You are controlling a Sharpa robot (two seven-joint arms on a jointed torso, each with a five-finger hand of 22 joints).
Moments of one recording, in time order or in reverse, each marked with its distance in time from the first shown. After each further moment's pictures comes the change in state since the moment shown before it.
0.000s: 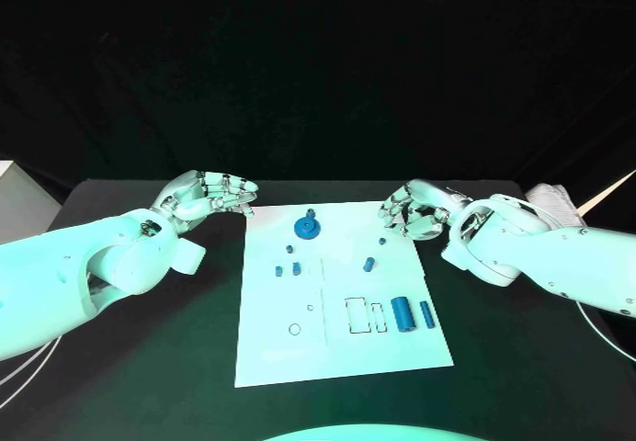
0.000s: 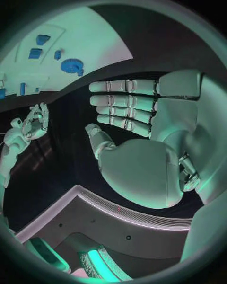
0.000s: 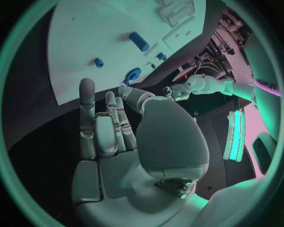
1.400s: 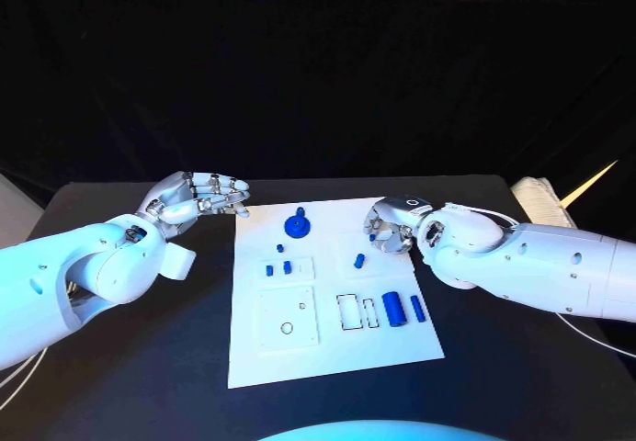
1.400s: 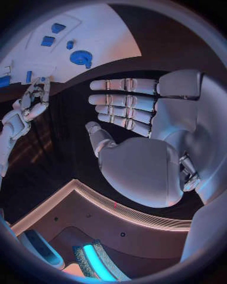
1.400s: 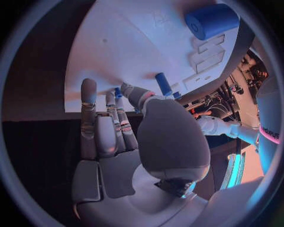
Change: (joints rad) left arm -0.003 -0.018 -0.001 0.046 0.037 0.011 0.029; left_hand 0.025 0.014 -0.010 -0.013 0.000 -0.023 0.034 -0.013 -0.009 0.071 0.002 -0.129 -0.046 0.071 0.006 -0.181 -0.014 -0.003 0.048 0.014 -0.137 -0.131; right arm -0.051 0.102 -0.006 -0.062 -0.391 0.092 -0.201; right_hand -0.003 -0.011 -0.001 0.009 -0.045 0.020 -0.015 -0.007 -0.003 -0.006 0.000 -0.018 -0.047 0.011 0.003 0.003 0.009 0.000 0.011 -0.011 -0.001 0.023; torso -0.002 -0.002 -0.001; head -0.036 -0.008
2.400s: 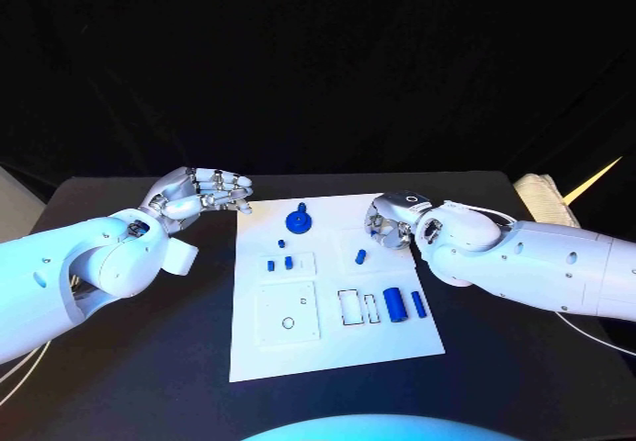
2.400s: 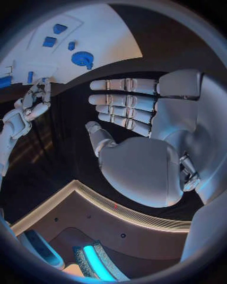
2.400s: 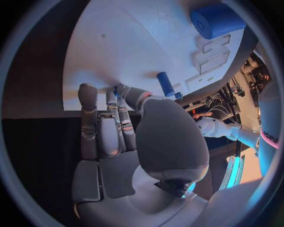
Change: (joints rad) left arm 0.000 0.001 0.000 0.000 -0.005 0.005 -0.013; left_hand 0.004 0.004 -0.004 -0.004 0.000 -0.009 0.009 -0.006 -0.003 -0.009 0.009 -0.006 0.000 -0.002 0.002 -0.012 0.001 0.000 0.000 0.000 -0.004 0.000; right arm -0.016 0.018 0.006 -0.012 -0.033 -0.023 -0.021; right_hand 0.046 0.058 0.045 -0.049 -0.006 0.103 -0.029 0.064 0.040 0.109 -0.003 0.021 0.019 0.010 -0.036 0.015 0.023 -0.011 0.068 -0.032 0.120 0.133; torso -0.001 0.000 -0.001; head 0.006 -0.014
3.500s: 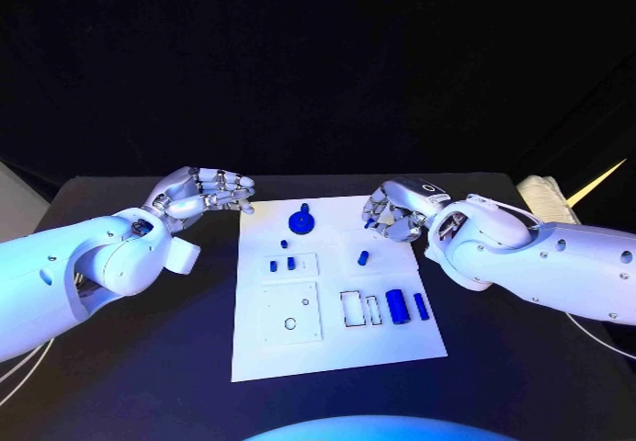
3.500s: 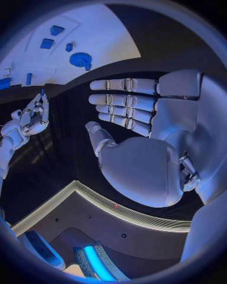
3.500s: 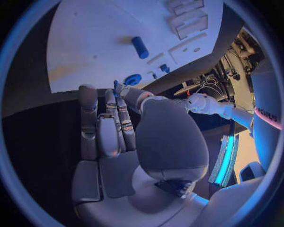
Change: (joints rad) left arm 0.000 0.004 0.000 -0.011 -0.006 0.002 -0.001; left_hand 0.000 0.000 0.000 0.000 0.000 -0.004 0.004 -0.004 -0.003 -0.007 0.007 -0.003 0.000 -0.006 0.006 -0.004 0.002 0.000 0.000 0.000 -0.004 -0.001; right arm 0.040 -0.108 0.016 0.191 0.135 -0.128 0.050; right_hand 0.004 0.006 0.007 -0.010 0.003 0.004 0.003 0.001 0.005 0.005 0.005 -0.020 0.004 -0.003 -0.003 0.000 0.011 0.000 0.004 -0.003 0.017 0.021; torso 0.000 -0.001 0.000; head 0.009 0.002
